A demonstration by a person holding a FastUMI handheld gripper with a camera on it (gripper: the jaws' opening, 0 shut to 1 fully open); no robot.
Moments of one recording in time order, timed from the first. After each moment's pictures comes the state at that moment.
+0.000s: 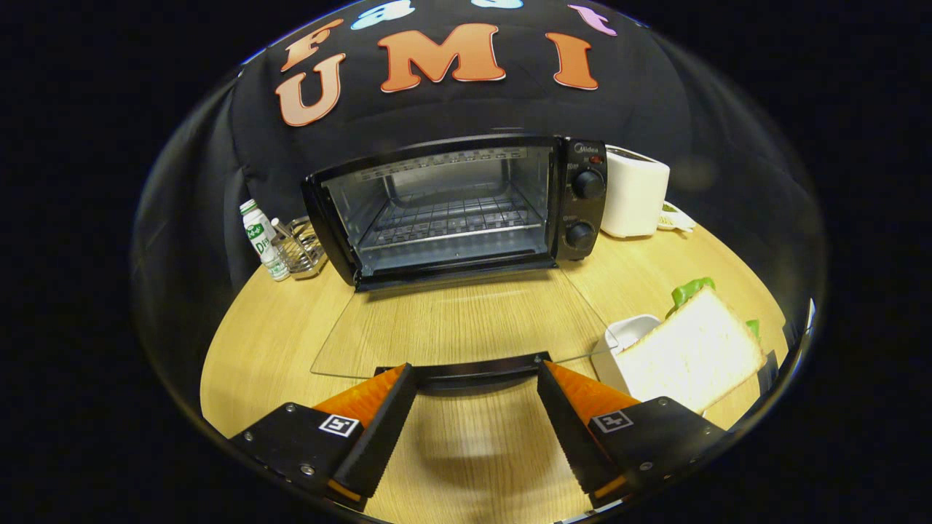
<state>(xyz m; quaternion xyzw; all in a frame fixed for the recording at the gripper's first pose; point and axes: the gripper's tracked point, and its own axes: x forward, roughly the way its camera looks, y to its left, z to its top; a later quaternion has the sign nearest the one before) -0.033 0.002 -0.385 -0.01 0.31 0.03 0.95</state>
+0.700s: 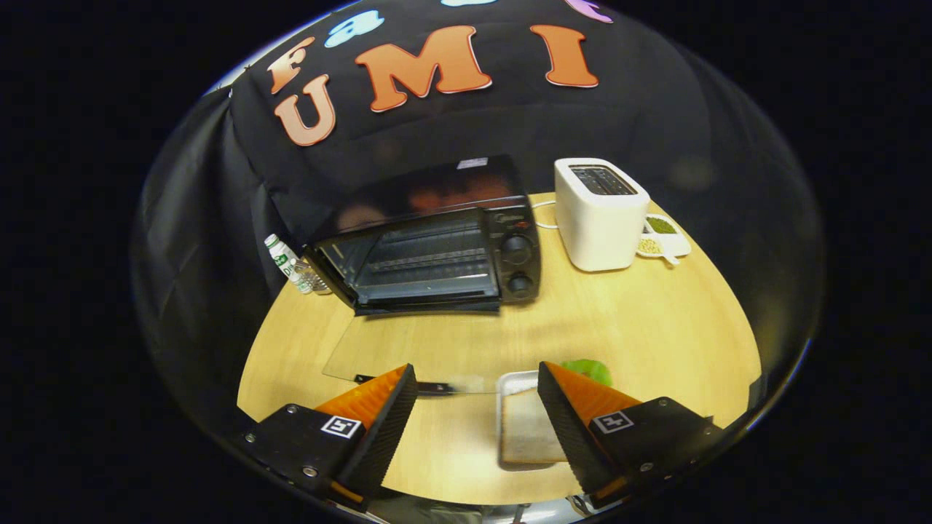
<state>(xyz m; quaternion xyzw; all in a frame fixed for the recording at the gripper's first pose) -0.024 -0.124 -0.294 0.01 0.38 0.10 0.92</state>
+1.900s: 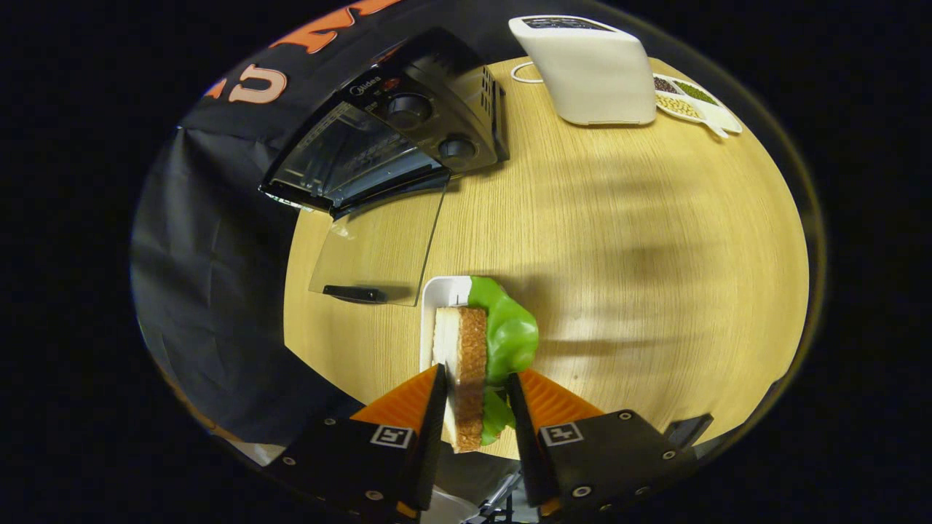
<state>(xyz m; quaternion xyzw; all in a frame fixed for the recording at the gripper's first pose) -0.050 -0.182 -0.379 0.10 0.63 0.20 0.74</state>
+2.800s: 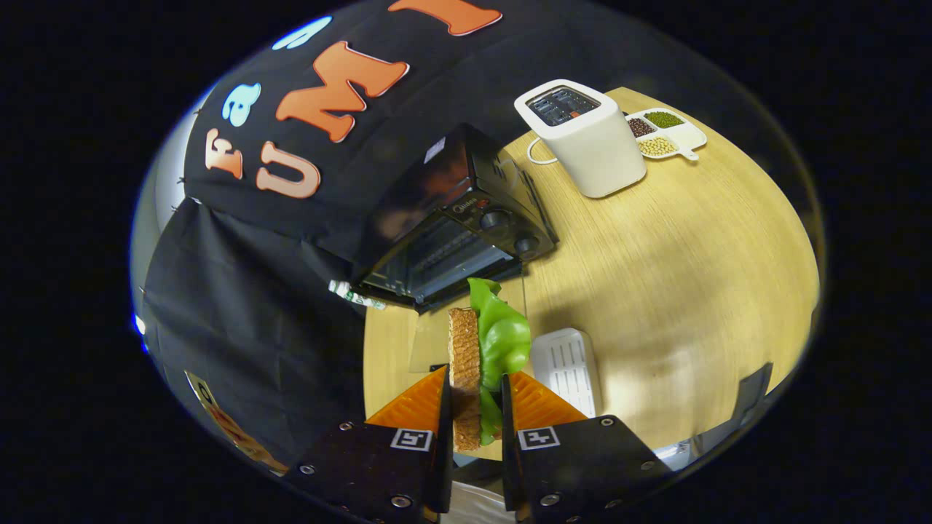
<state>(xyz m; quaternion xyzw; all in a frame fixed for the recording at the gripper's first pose) -0.028 -0.114 -0.261 0.28 0.47 0.18 0.82</state>
